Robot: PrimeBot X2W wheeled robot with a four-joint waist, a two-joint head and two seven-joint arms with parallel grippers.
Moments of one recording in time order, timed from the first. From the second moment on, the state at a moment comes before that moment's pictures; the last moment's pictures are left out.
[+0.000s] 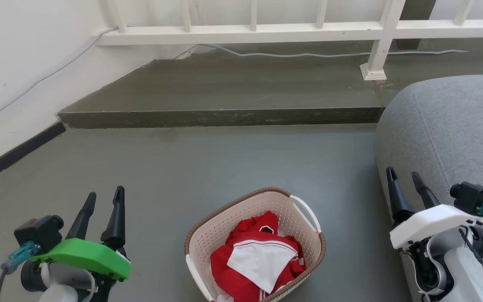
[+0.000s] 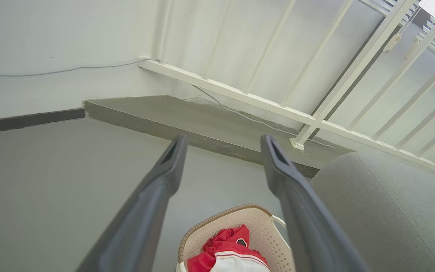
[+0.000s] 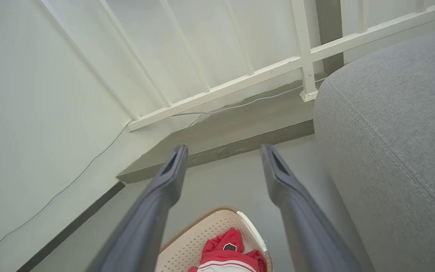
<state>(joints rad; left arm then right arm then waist) -0.06 0.18 -0.23 0.16 -0.73 -0.02 -0.14 -0.08 -0.17 0.20 0.28 0.62 -0.04 -0.13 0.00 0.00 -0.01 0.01</state>
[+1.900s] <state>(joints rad) -0.07 0.21 -0.36 0.24 -0.37 0.03 -0.24 -0.08 -0.13 0.24 0.31 0.18 -0.12 -0.25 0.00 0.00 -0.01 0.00</state>
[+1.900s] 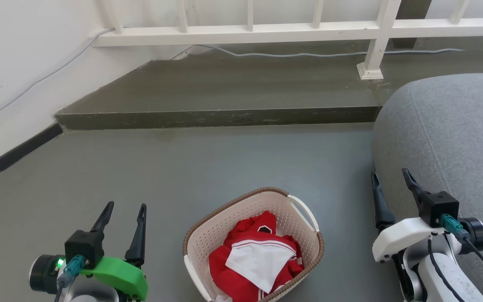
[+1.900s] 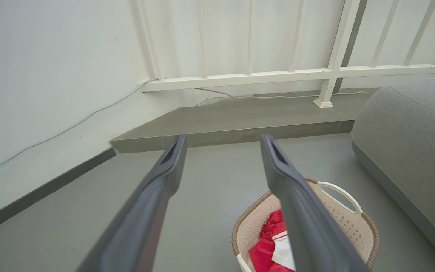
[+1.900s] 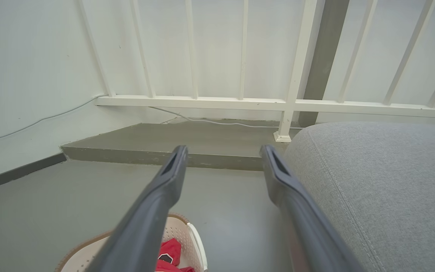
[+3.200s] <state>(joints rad) -0.27 0.18 -0.40 0.41 -0.42 -0.05 -0.14 -0.25 -0.09 0.18 0.11 0.14 -0.13 -0.25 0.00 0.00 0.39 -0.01</state>
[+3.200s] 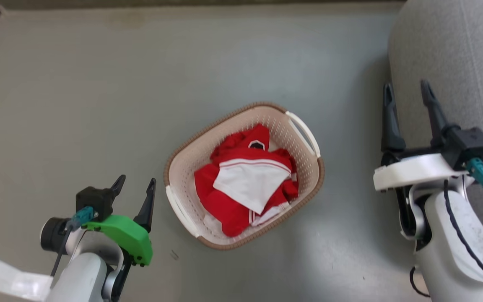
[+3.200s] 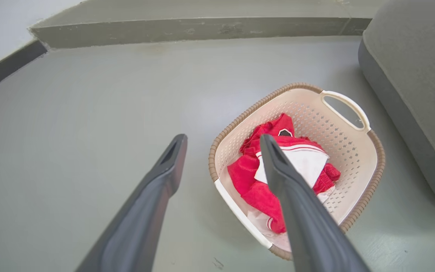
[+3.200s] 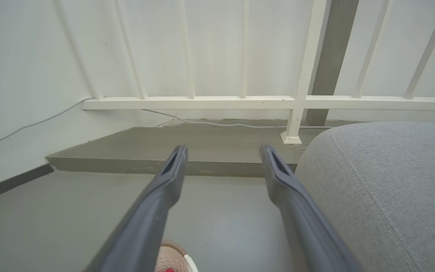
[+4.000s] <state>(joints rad) -0.56 0.13 -0.40 0.72 -0.55 -0.12 0.05 -0.39 -0.06 0.17 -0.07 0.09 -0.13 -0.25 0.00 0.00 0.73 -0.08</state>
